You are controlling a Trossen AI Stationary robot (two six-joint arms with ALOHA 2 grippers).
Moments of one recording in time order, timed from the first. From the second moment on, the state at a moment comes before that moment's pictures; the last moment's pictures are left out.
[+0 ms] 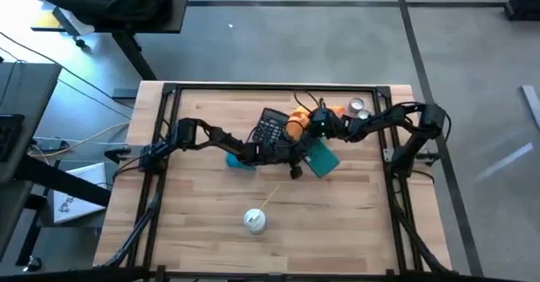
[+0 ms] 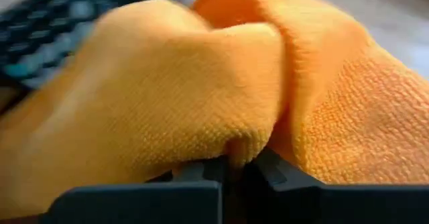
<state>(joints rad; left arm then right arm) 0.04 2.31 1.22 0.63 -0.22 -0.15 -0.38 1.71 0.58 0.38 0.10 0.32</state>
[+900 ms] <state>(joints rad) 0.05 2.31 1.22 0.62 -0.23 -0.16 -0.39 1.38 0.58 -0.21 0.50 0.23</state>
